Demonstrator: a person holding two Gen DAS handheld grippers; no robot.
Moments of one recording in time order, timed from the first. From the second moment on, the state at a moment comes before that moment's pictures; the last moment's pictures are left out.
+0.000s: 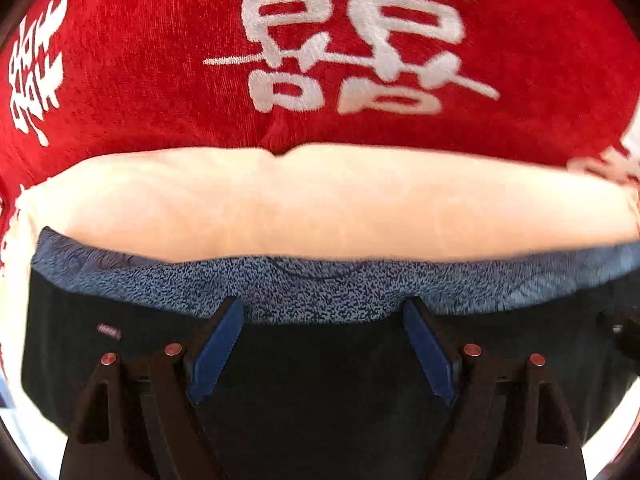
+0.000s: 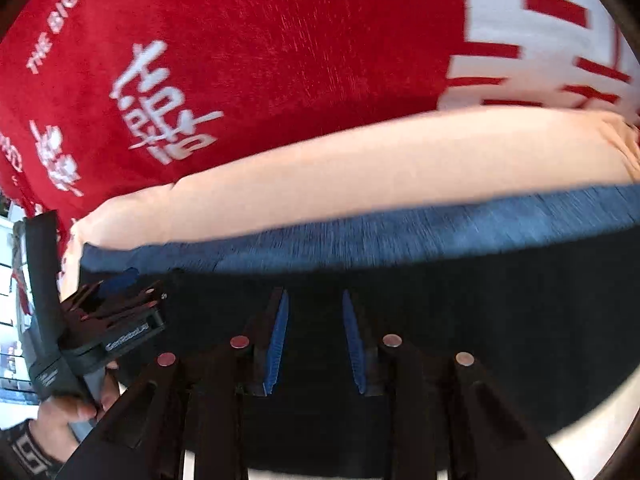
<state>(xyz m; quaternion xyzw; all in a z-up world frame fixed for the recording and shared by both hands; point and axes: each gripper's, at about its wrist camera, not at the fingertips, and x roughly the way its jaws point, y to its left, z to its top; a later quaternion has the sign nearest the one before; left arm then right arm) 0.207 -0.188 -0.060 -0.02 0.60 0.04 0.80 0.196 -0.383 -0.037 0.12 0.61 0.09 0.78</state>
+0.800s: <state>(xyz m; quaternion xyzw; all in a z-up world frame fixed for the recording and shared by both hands) 0.144 -0.260 -0.028 0.01 0.61 -0.04 0.79 0.095 -0.557 -0.005 0.16 0.59 -0.11 0.78</state>
